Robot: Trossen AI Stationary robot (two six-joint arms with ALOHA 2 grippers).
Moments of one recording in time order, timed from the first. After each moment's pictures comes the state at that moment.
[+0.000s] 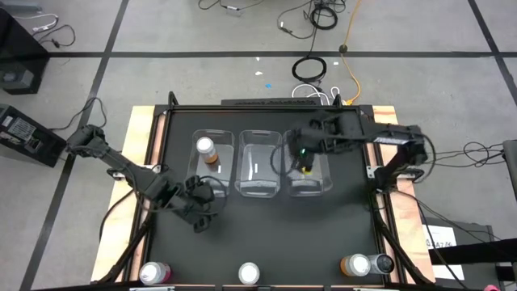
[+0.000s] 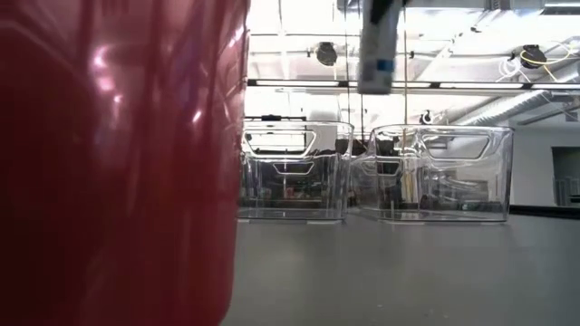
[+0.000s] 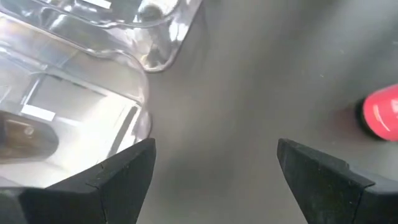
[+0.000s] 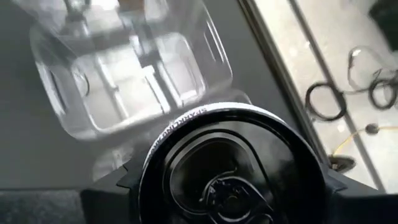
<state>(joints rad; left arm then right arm) -0.53 1.26 0.90 -0.70 -0.32 -0.77 0.06 1.68 2.01 -1.55 0.43 0.40</state>
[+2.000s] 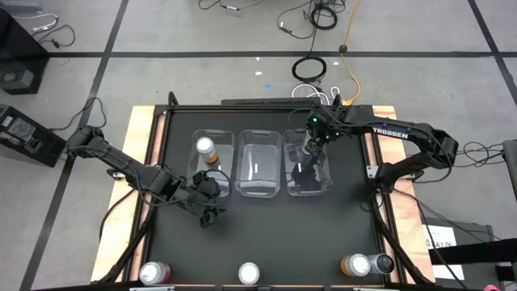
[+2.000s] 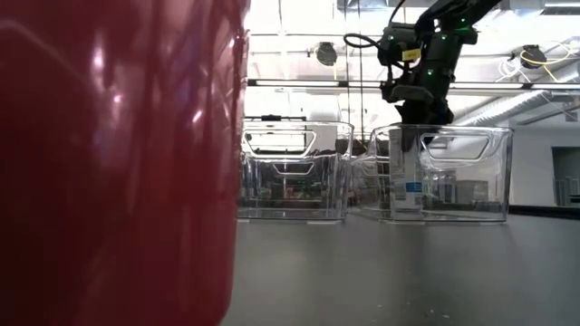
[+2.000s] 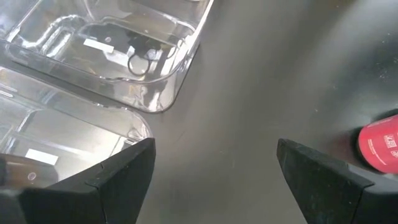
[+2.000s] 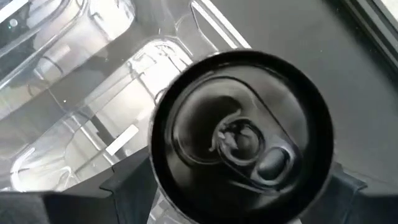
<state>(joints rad) -0.45 1.26 0.90 -0.58 -0.33 -0.65 -0.49 1.37 1.02 -0.84 0.07 0.18</state>
